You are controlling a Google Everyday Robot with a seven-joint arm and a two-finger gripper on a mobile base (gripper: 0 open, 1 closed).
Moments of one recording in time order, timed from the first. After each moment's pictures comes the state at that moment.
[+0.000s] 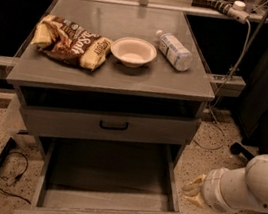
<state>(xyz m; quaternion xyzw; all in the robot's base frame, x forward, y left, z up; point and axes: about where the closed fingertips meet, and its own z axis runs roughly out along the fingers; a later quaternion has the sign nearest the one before) 0.408 -0.197 0.651 -0.57 0.79 0.07 0.22</state>
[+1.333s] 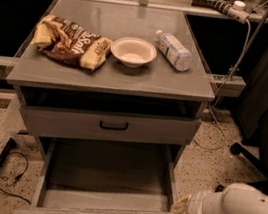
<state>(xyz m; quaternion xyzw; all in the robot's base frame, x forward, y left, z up) 0.396 -0.189 0.549 -0.55 0.80 0.09 0.22</state>
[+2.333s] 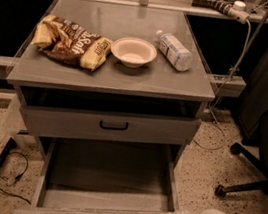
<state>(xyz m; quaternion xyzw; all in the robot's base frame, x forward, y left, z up) 0.371 -0.150 0.454 -0.55 0.79 0.12 0.23</state>
